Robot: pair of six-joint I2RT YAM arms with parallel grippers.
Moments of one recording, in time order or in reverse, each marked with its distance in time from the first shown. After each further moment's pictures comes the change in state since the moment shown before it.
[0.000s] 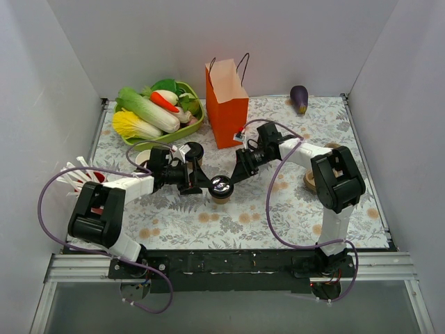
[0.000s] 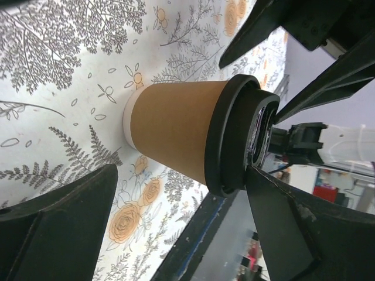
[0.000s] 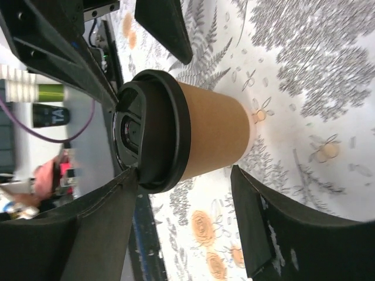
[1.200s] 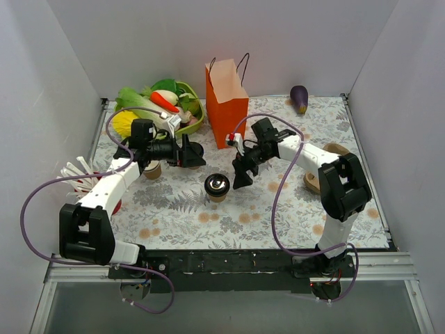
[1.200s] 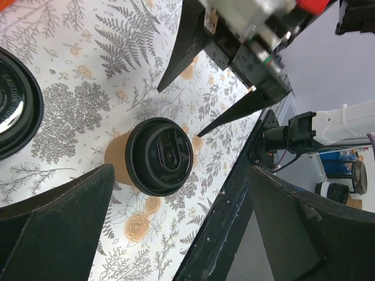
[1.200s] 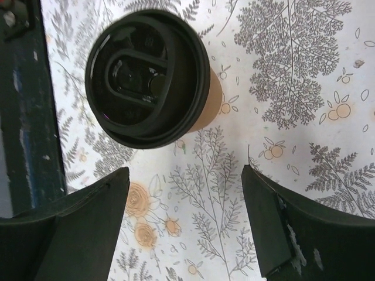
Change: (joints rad) left arm 0.087 -0.159 0.322 -0.323 0.084 0.320; right arm 0.071 -0.099 0.095 -0.235 0.233 -0.534
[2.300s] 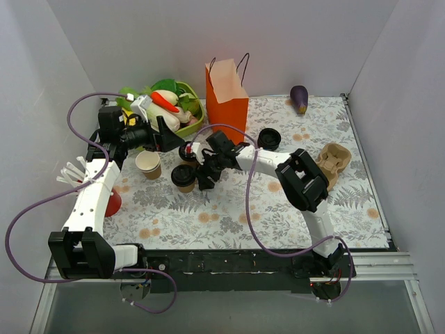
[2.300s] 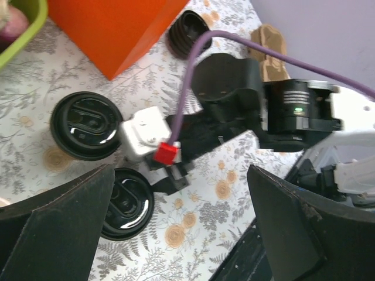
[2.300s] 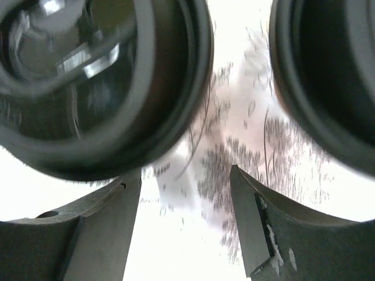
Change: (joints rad) left arm 0.180 -0.124 0.177 -0.156 -0.074 0.069; right arm 0.282 0.344 0.252 0.329 0.306 0.180
